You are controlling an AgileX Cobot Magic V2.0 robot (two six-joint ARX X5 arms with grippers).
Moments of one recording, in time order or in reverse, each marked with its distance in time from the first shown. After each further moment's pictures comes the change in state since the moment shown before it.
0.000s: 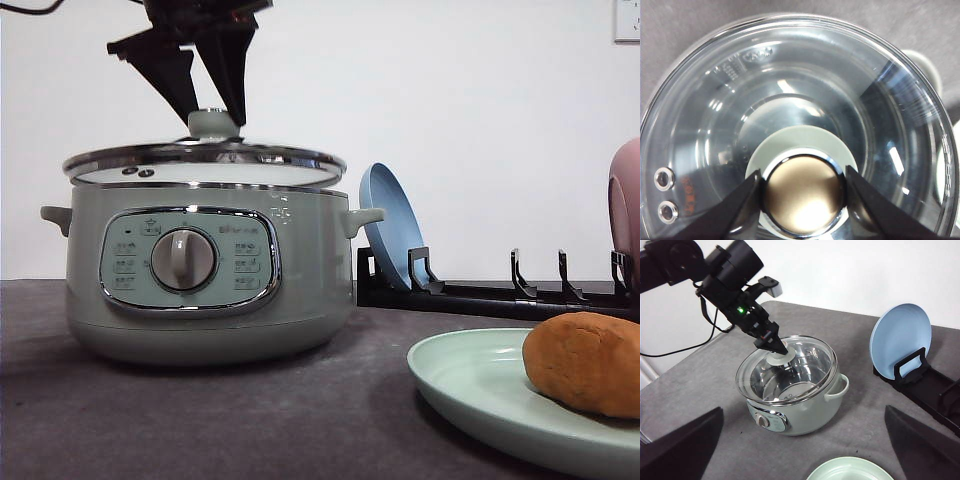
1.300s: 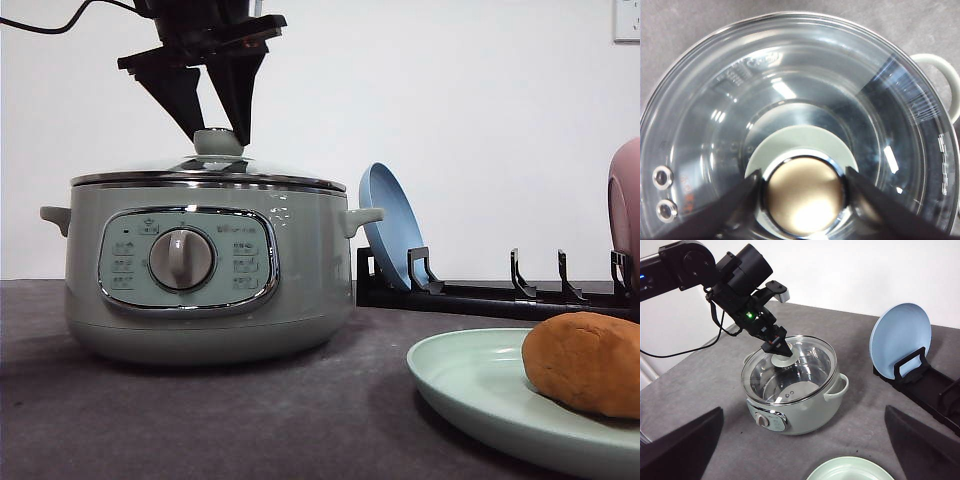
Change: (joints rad) left_arx -0.008 0.030 0.000 0.029 -0.054 0.004; right_arx 0.000 0.000 0.000 0.000 0.000 0.002
